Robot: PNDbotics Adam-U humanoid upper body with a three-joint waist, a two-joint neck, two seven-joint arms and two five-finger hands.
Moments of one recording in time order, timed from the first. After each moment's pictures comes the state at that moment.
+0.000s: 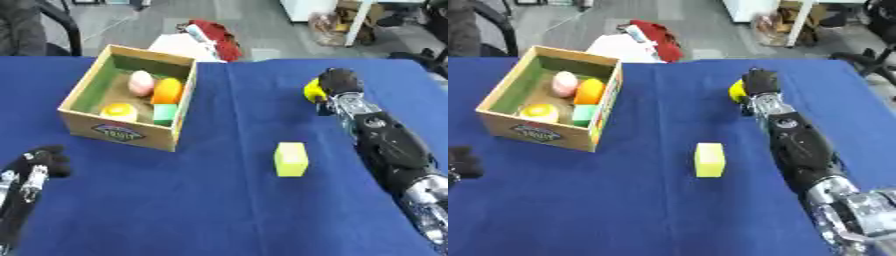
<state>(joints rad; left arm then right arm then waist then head) -0.15 0.23 -0.09 -1.72 -0.05 -0.06 -0.05 -0.98 -0.37 -0.09 -0.47 1.54 0.14 -0.22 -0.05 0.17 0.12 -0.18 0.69</state>
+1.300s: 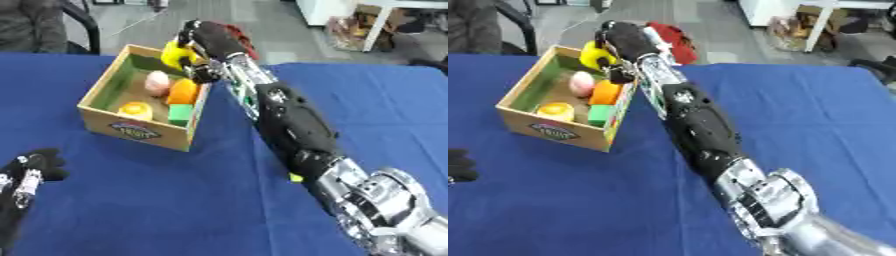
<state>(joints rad) -0.18 0.23 -0.11 -1.72 -0.05 -0.06 -0.07 -1.17 -0.03 0.04 -0.67 1.38 -0.18 -0.13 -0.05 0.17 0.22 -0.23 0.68</state>
